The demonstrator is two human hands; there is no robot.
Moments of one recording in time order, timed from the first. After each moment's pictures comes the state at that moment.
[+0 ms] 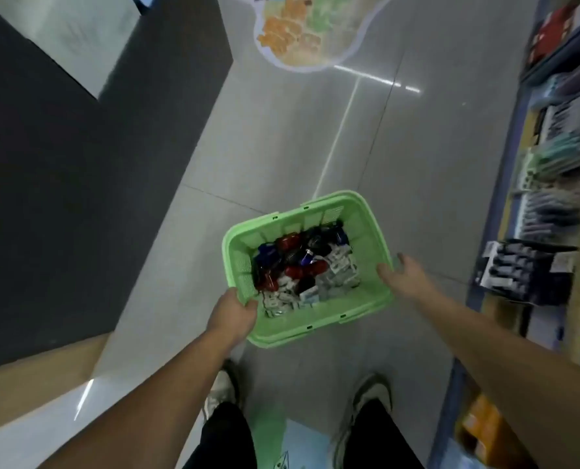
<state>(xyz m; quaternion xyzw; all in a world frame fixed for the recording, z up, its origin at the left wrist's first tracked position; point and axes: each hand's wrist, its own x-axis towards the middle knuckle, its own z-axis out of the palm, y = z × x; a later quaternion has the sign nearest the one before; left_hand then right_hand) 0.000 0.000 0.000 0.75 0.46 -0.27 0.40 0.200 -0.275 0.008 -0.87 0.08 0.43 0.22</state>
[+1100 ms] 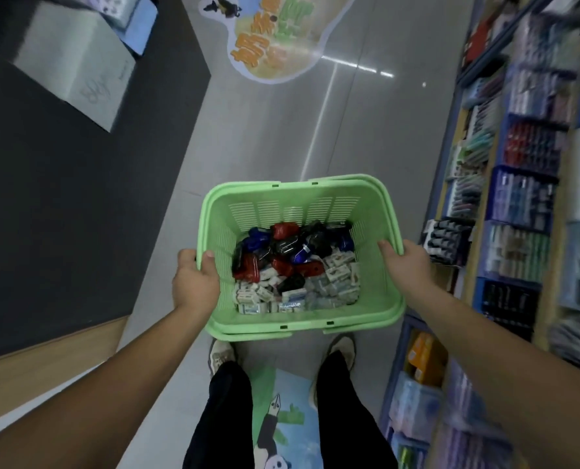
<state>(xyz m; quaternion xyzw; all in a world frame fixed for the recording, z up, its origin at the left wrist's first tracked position) 0.017 -0.008 0.211 0.79 0.50 -0.06 0.36 0.176 -0.331 0.206 -0.87 0.18 0.29 0.36</state>
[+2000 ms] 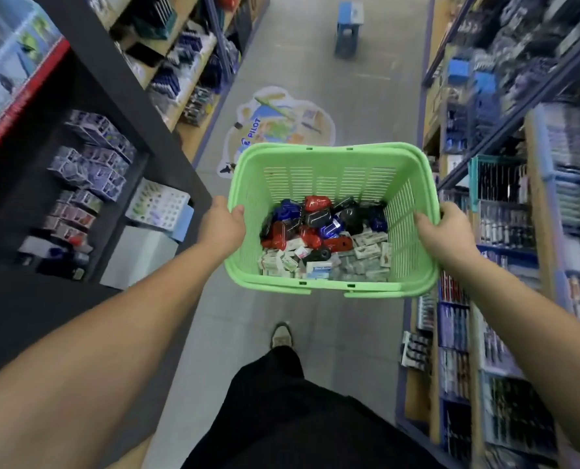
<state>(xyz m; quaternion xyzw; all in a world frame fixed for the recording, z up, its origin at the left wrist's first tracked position) 0.413 0.085 0.547 0.89 0.33 -0.03 0.32 0.505 -0.282 0.586 -0.90 0.12 0.15 0.38</state>
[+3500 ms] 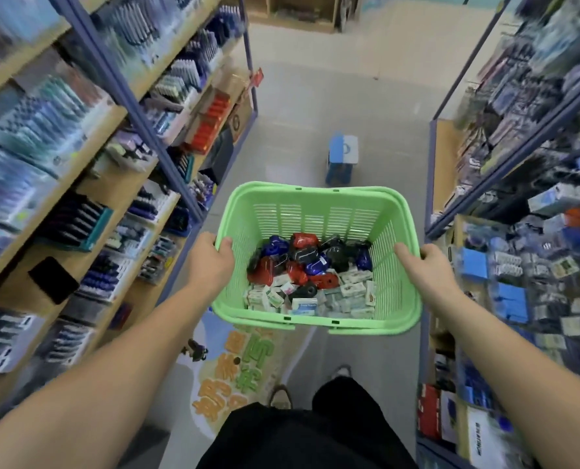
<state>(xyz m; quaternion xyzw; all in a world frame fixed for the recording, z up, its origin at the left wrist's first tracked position) 1.278 0.268 0.569 0.85 0.39 0.03 0.36 1.391 -0.094 0.579 -0.88 0.11 0.16 0.44</state>
